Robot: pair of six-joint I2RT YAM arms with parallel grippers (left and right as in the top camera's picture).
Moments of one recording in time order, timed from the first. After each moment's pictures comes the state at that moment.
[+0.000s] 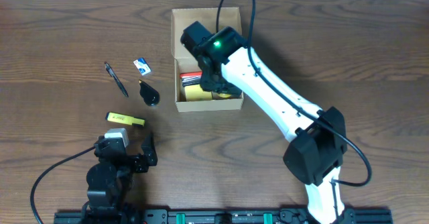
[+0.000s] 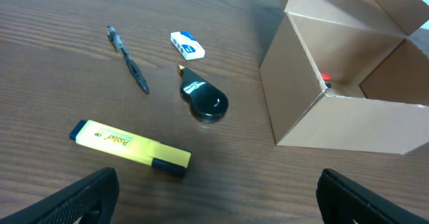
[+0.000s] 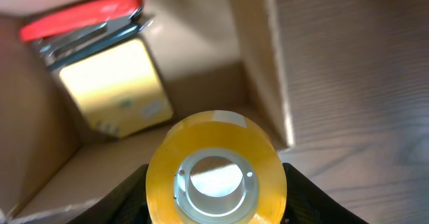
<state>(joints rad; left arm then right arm) -0.07 0.01 0.15 -0.54 0.06 -0.22 0.69 2.11 2.00 -1.41 0.18 0.91</state>
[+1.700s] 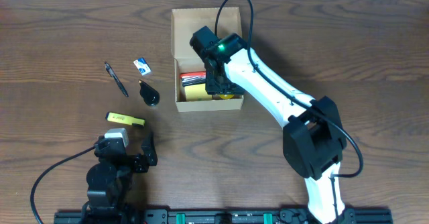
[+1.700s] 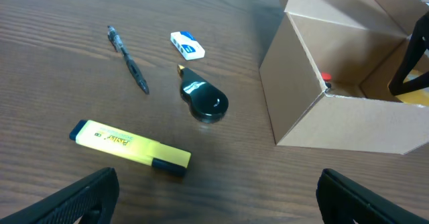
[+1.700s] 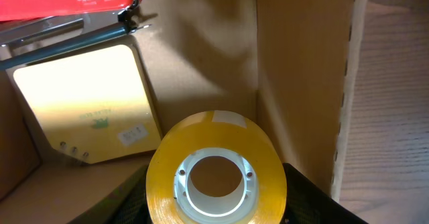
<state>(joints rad) -0.07 0.01 0.15 -0.54 0.06 -0.22 0.65 2.14 1.84 -1.21 0.12 0.72</state>
